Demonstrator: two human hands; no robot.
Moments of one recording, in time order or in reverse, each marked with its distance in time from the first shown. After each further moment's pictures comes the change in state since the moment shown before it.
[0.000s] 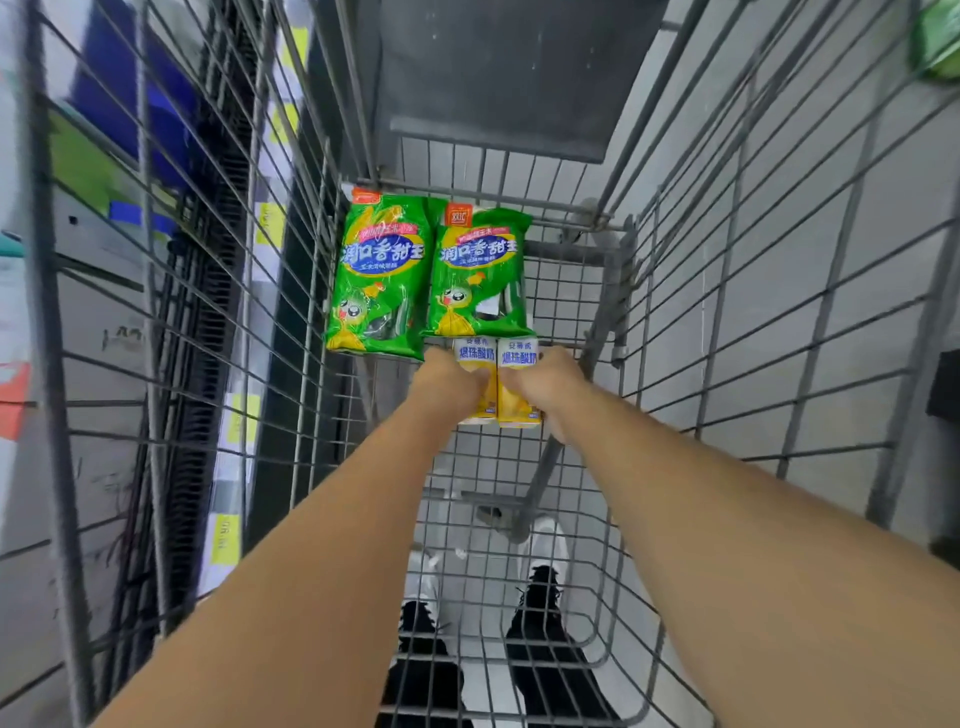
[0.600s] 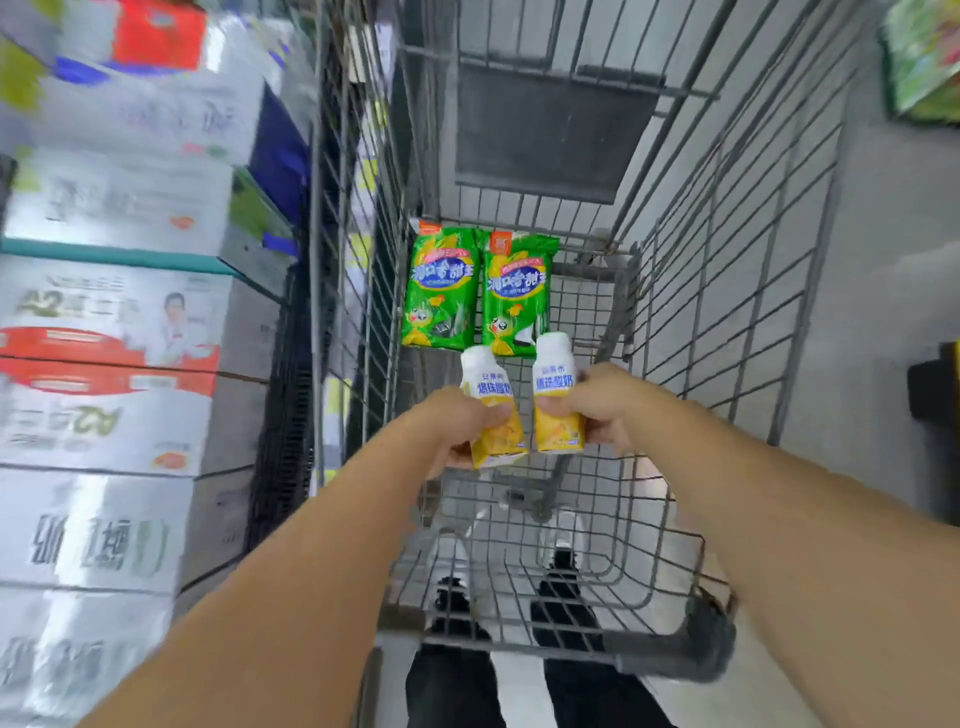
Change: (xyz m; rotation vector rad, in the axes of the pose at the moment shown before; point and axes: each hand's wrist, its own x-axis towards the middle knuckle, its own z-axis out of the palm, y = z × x) left_hand -0.123 -0.031 -0.079 -0.235 -0.333 -0.105; right_hand -0.138 -0.017 -0.039 0.000 -0.215 0.087
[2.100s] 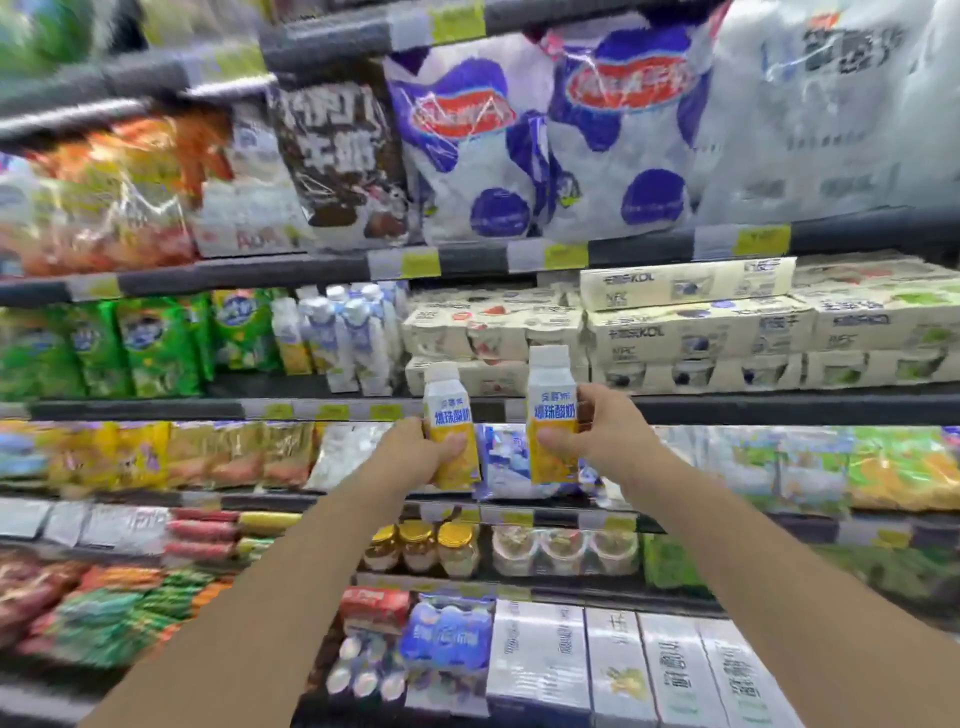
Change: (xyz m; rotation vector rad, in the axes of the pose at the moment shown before) left_hand -0.742 -0.406 -0.006 -0.979 1.647 0.346; right_hand -0.698 0.079 0.322 -0.903 -1.168 -1.462
